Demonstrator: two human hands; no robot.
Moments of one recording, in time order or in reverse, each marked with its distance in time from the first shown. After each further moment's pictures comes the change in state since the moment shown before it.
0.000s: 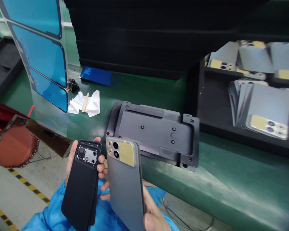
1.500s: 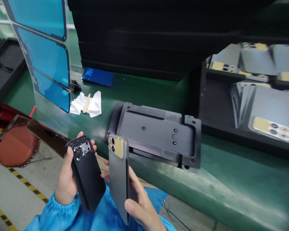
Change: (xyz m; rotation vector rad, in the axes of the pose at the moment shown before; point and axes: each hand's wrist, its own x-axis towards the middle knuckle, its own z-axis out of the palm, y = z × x) left_hand -0.012 -0.001 0.019 0.281 0.432 0.576; right_hand 0.002 0.010 -0.002 -0.178 0.140 -0.061
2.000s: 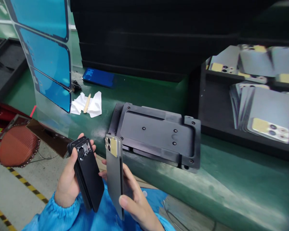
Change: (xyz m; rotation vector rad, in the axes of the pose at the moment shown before) left_hand -0.006 0.000 -0.001 0.048 0.069 -0.019; right_hand 0.005 0.000 0.003 -0.034 0.032 0.054
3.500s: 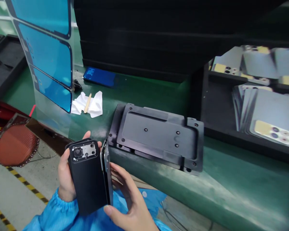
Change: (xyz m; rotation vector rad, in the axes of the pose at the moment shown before) left_hand 0.008 -0.001 0.001 -0.157 -0.282 -0.070; right_hand -0.010 0.004 0.008 -0.412 0.075 -0.054
